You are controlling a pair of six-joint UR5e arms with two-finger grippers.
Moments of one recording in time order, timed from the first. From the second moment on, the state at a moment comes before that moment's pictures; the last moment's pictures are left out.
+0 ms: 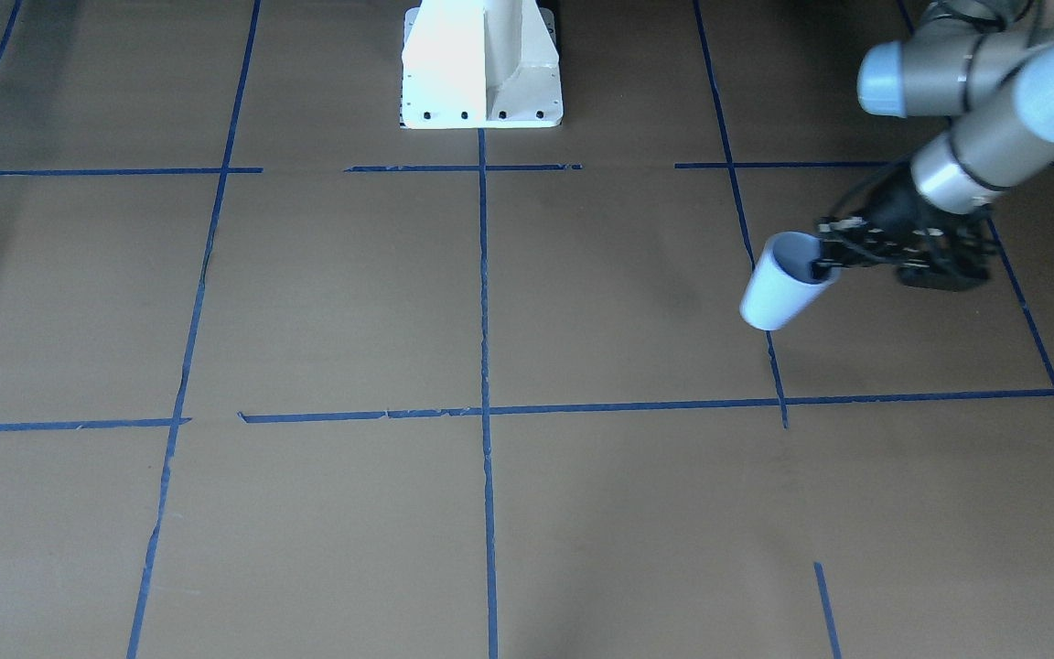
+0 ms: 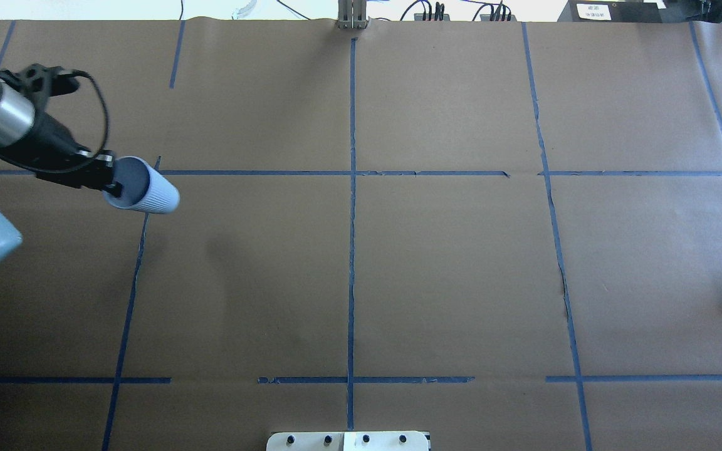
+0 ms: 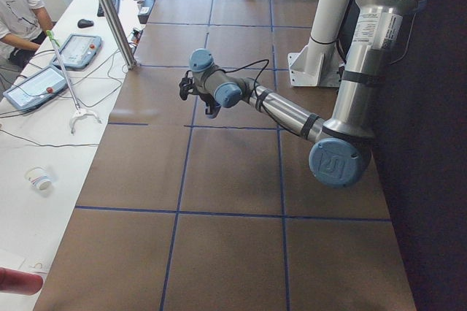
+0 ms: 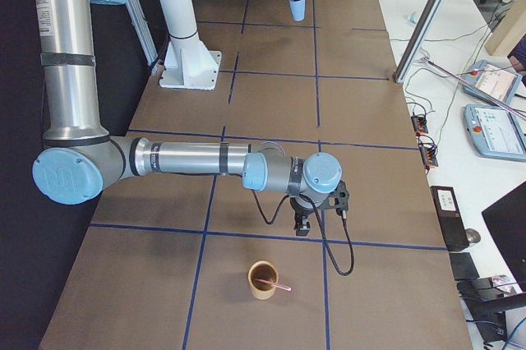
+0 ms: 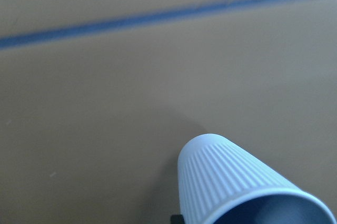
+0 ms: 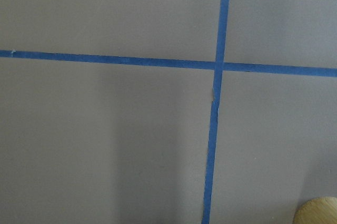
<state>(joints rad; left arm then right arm) -0.91 -1.86 -1.84 -1.80 -2.34 -1.02 1.54 -1.54 1.56 -1.67 2.47 -0.11</state>
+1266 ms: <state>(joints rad) -0.52 -2.36 -1.62 -1.57 -1.99 -1.35 1.53 -1.54 1.58 -1.67 2.47 -0.10</state>
